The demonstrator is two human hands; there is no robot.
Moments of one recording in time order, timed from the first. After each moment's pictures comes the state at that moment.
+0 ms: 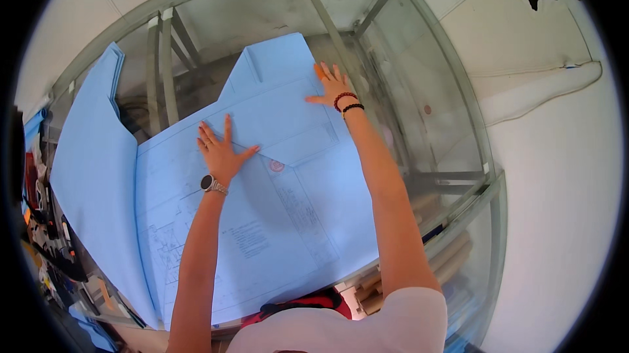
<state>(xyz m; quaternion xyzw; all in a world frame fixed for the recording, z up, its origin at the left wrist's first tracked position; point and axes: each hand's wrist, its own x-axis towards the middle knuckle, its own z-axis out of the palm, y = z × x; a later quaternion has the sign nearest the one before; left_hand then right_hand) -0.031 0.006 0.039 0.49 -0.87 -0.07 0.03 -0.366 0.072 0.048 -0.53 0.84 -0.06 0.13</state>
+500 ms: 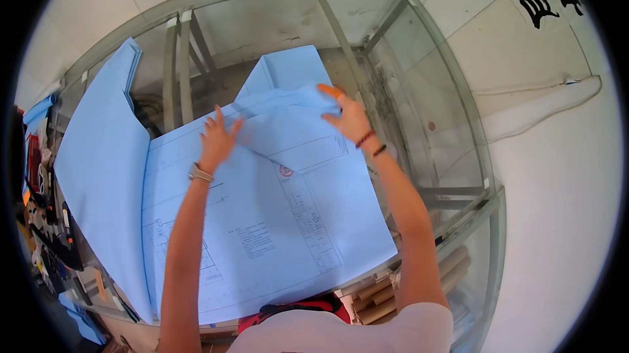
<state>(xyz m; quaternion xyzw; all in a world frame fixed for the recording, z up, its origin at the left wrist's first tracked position) -0.024 -0.047 0.062 0.52 -0.81 -0.26 0.08 -0.301 0.117 0.141 -0.57 0.72 -0.36 0.14</state>
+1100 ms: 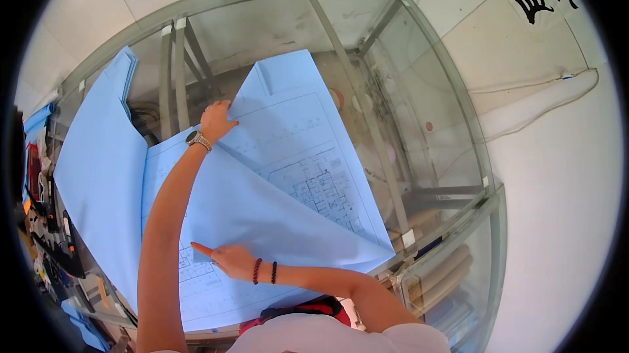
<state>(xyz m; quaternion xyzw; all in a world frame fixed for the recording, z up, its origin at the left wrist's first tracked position) -0.062 -0.109 0.060 0.38 -0.91 -0.15 0.05 0.032 0.187 0.094 -0.69 0.55 -0.25 0.40</state>
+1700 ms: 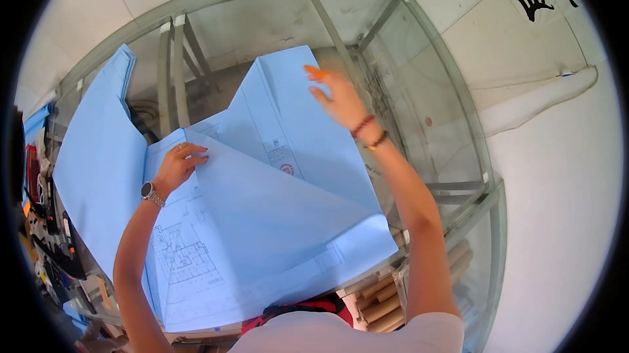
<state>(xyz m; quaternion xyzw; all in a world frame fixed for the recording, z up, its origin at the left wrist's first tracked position) 0.084 -0.085 0.107 0.08 -0.97 -0.18 0.13 -0.293 0.093 0.192 -0.63 0.68 -0.36 0.13</state>
